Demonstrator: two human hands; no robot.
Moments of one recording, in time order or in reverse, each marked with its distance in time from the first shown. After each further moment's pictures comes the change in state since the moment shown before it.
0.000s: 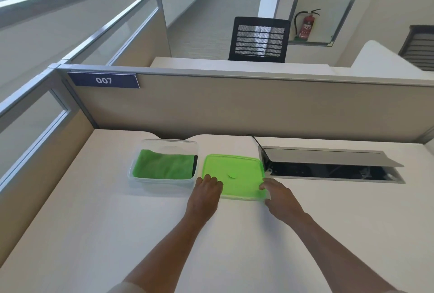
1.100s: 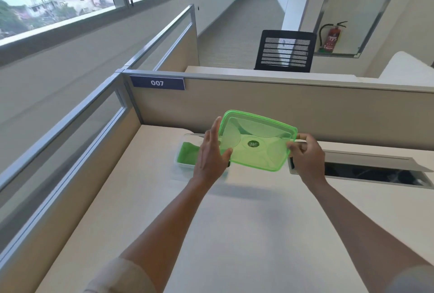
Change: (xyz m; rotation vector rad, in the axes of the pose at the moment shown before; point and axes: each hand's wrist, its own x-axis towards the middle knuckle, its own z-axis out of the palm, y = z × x) left_hand -0.036 -0.059 -0.118 -0.655 0.547 -0.208; right_hand -0.003 -0.107 -0.083 0.709 0.689 0.066
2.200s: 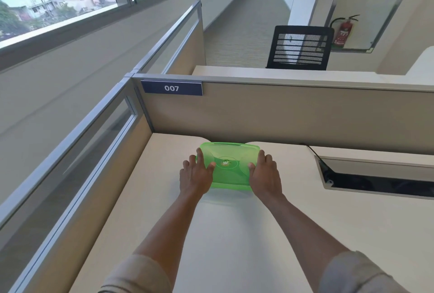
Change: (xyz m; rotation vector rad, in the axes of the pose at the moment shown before) left_hand 0.029 -0.150 -0.027 0.567 -0.340 -0.405; right_hand -0.039 -0.014 0.200 -0.641 -0.300 -0.085
